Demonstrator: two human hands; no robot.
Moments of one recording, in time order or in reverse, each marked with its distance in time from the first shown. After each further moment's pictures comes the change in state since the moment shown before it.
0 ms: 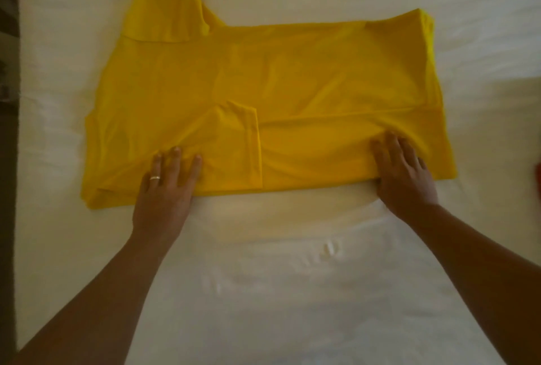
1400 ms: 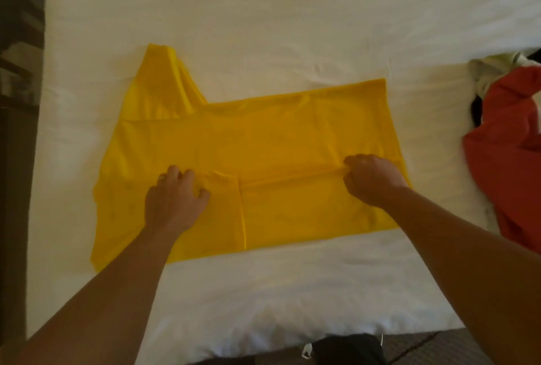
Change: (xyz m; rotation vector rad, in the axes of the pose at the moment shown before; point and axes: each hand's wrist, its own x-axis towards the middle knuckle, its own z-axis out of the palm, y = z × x) left_hand -0.054 0.109 -0.083 -0.153 -0.234 -0.322; right_hand -0.071 0.034 -0.044 0.157 -0.264 -0.020
